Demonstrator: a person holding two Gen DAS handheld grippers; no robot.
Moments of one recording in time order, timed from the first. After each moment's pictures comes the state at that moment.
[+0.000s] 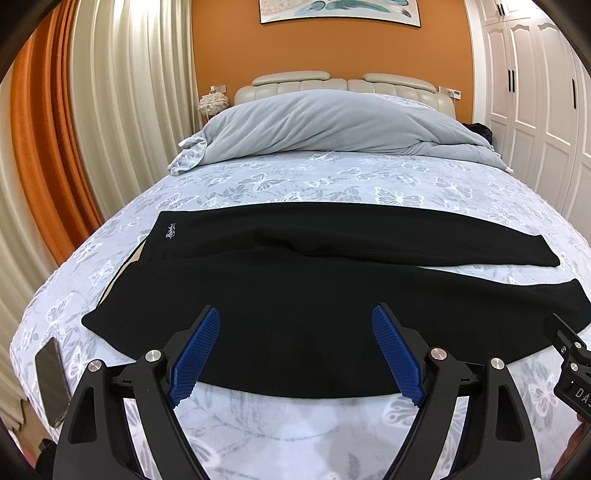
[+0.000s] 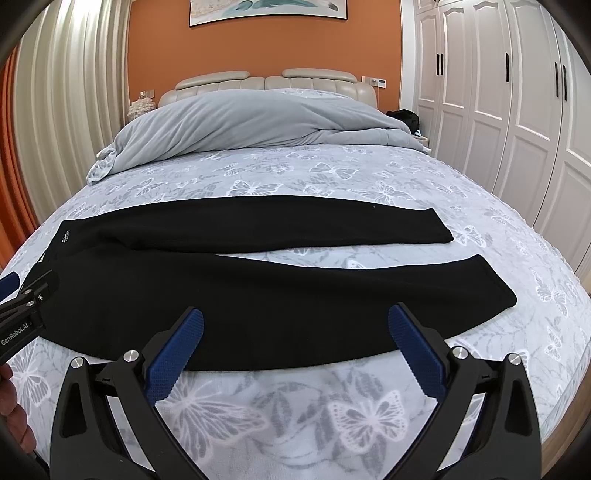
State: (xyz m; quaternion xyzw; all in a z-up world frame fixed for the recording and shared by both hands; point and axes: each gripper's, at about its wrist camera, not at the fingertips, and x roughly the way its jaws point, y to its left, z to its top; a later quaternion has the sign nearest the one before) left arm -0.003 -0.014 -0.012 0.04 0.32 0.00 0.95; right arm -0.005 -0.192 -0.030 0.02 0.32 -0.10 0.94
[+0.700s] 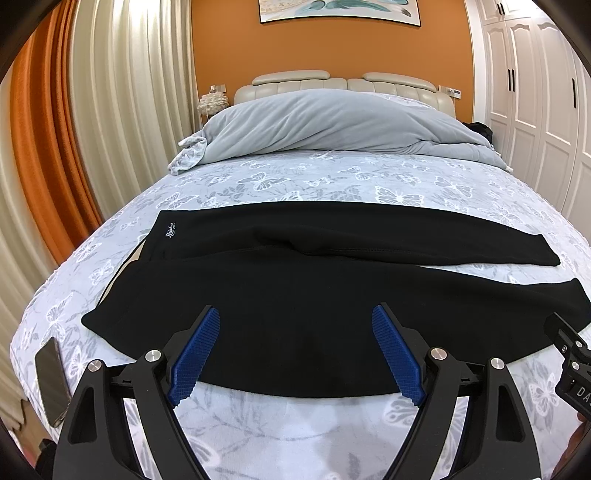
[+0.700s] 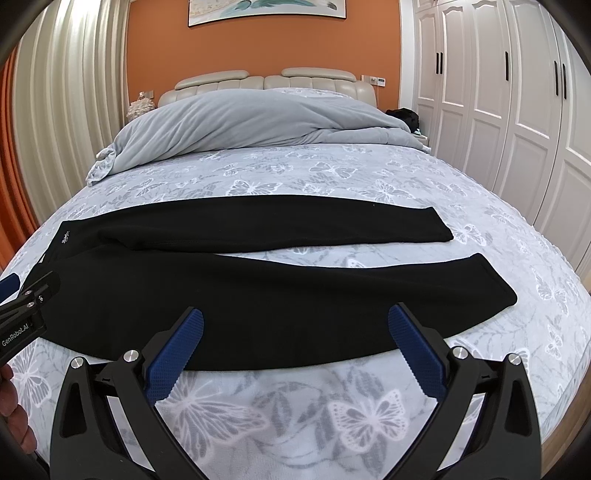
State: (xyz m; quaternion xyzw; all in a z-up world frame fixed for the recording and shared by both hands) left arm -0.003 -0.015 -0.012 0.04 0.32 0.00 0.95; right arm -0.004 -0.191 -0.030 0.02 0.32 -0.10 0.94
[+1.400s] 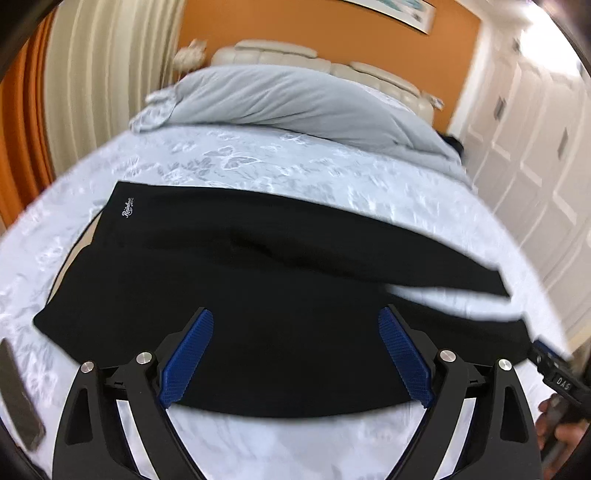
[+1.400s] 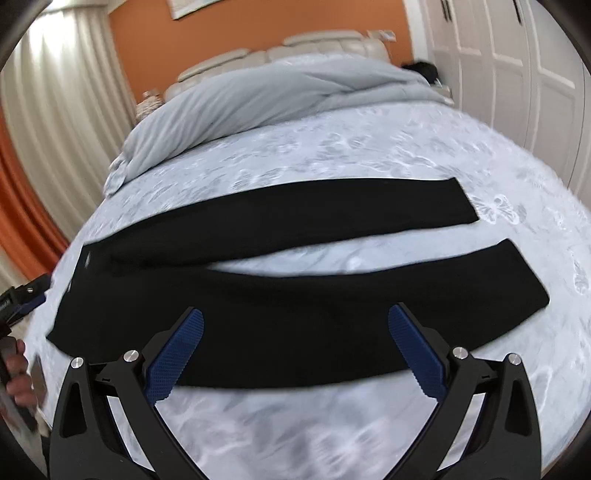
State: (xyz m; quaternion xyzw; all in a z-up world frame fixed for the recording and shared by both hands) left arm 0.075 0.068 0.017 -0.10 0.38 -0.10 0.91; right arm 0.050 -0.290 -0.015 0.13 0.38 -0.03 0.91
